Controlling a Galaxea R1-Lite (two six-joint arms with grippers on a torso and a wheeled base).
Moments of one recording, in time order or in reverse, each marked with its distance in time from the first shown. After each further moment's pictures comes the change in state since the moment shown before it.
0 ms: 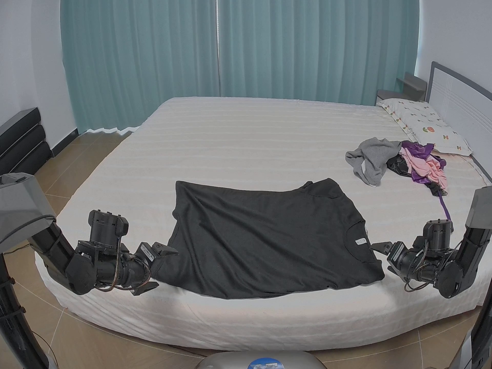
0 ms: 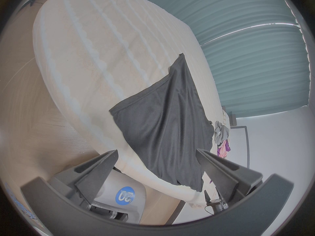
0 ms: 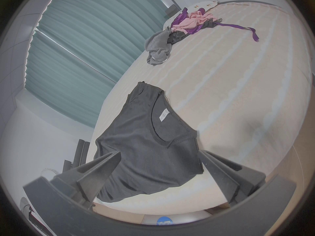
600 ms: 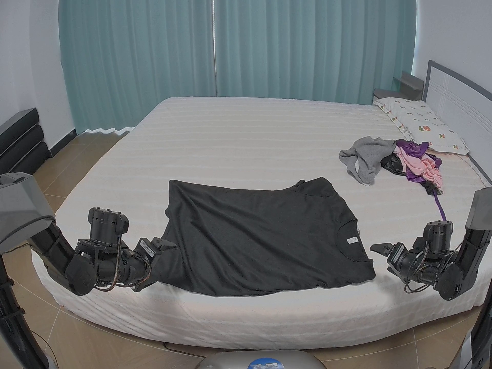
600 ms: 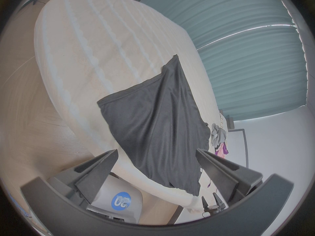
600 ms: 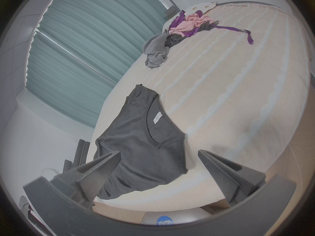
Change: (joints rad) left arm -0.011 -0.010 0.001 -0.035 0.046 -0.028; right arm 0.007 -0.002 0.022 -0.026 -0.001 -0.001
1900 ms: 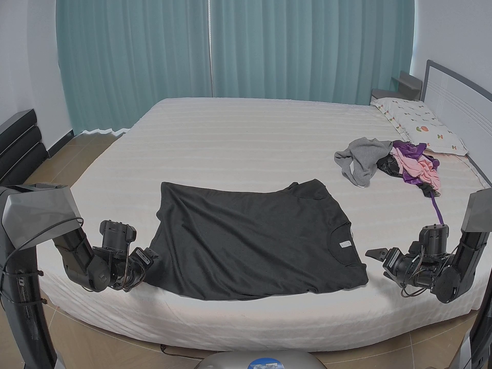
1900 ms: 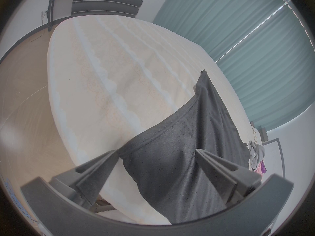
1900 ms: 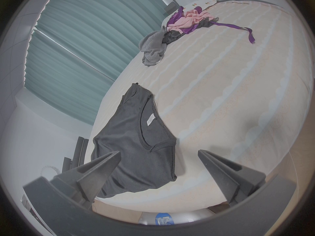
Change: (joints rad) left arm 0.078 0.243 -0.100 -0.031 0.302 0.138; right arm 0.029 0.023 0.010 -0.004 0.000 0.001
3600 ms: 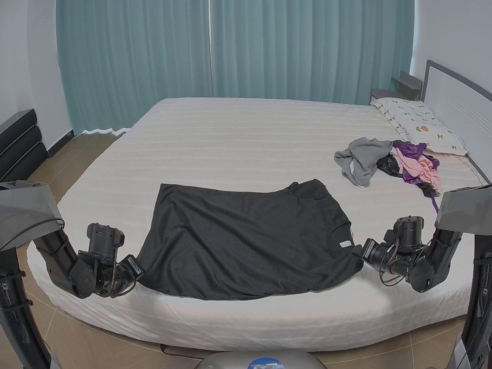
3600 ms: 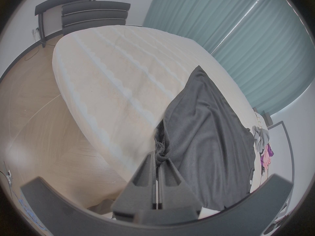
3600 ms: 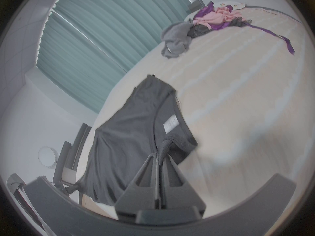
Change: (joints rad) left arm 0.010 -0.134 0.137 0.034 0.008 0.140; right arm 0.076 0.170 -0.259 0.020 0.008 -0.105
